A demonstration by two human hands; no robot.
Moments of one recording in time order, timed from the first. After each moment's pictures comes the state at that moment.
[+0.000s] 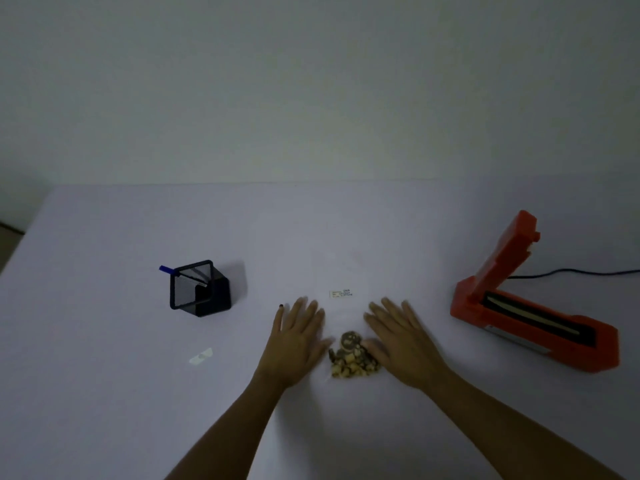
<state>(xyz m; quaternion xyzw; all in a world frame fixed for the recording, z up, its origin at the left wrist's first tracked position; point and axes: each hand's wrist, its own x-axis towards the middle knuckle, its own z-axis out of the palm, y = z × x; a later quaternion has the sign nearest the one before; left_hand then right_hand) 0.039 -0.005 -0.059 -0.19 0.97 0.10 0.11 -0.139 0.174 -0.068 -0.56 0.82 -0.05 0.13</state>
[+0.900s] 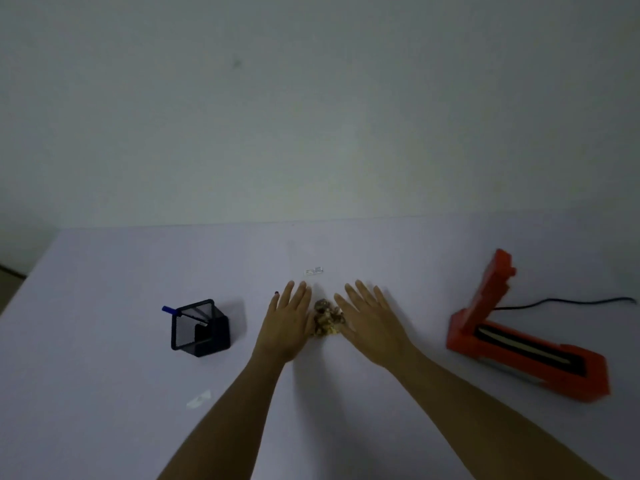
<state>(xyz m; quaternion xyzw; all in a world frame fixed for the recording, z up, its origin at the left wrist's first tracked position) -0.022 -0.072 -0.025 -0.25 0.96 0.10 0.08 -0.161 0.078 -0.028 -0.56 0.83 -0.05 0.08</state>
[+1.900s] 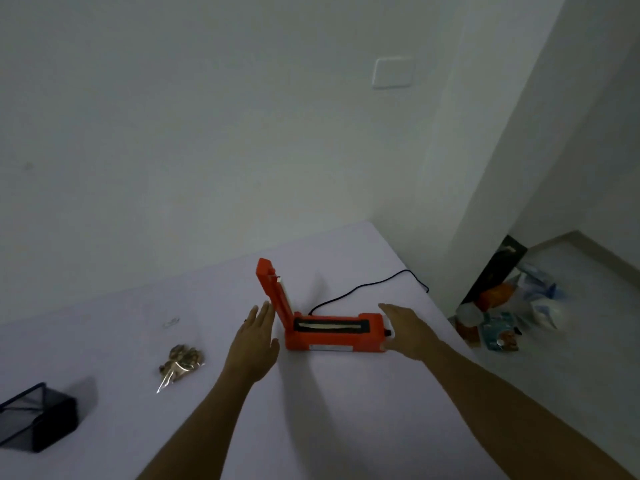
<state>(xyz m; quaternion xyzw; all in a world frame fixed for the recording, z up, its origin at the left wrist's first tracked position) -0.142 0.145 0.057 -0.15 0.97 0.17 0.04 -0.303 0.433 0.024 -0.24 0.92 -0.20 0.22</state>
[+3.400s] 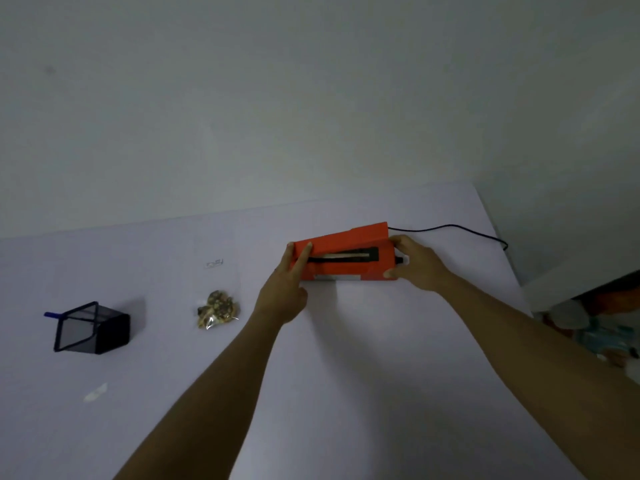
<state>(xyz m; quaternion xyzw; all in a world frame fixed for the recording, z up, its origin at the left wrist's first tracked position) -0.211 0.094 0.012 -0.28 0.94 0.21 0.03 -0.436 0.285 -0.013 -0.29 0.81 -0.38 0.35</state>
